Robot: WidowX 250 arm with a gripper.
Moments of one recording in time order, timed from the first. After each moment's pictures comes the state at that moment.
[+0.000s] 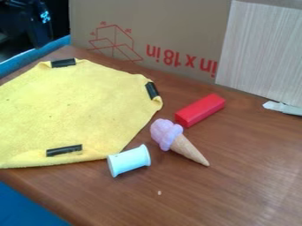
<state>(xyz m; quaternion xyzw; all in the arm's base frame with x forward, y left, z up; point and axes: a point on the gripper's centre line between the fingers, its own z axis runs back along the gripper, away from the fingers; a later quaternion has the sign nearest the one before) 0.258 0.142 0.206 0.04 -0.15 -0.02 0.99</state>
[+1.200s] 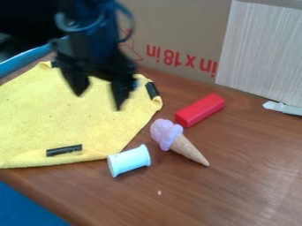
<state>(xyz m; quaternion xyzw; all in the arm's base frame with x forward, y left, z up) 0.250 0.013 0.166 0.05 -0.19 0.04 0.98</state>
